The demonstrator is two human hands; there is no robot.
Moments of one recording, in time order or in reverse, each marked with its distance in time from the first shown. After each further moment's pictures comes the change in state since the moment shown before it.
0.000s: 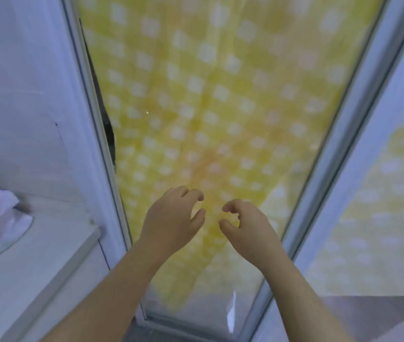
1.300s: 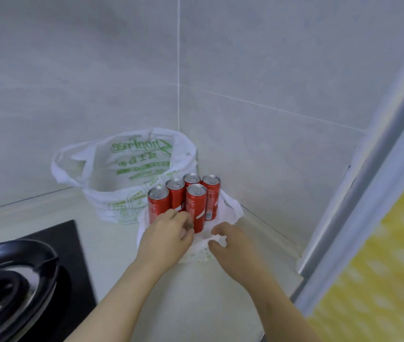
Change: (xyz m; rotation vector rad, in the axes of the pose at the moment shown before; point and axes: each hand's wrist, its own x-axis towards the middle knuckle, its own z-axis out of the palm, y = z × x) left_hand -0.173 -0.371 -0.174 0.242 0.134 -0.754; right_hand 0.045 -0.325 0.328 0.162 -0.565 -0.475
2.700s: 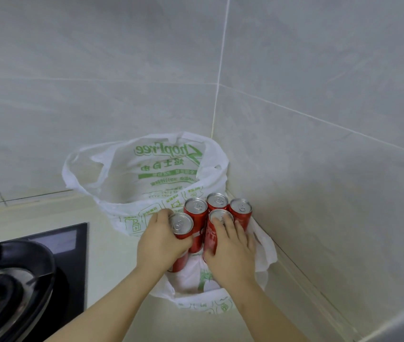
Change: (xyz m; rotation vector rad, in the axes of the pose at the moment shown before) left_hand 0.075 -0.054 0.037 -0.217 0.211 -0.553; right_hand 0.131 0.011 0.054 -0.395 -0.004 -0.174
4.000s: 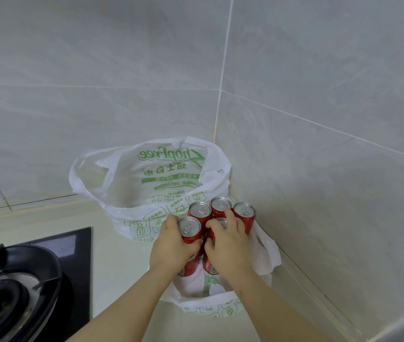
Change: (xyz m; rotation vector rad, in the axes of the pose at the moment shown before) left_hand 0.005 -0.007 0.016 -0.085 -0.082 -0.045; right_hand 0.015 -0.013 -0.002 0.052 0.100 -0.122
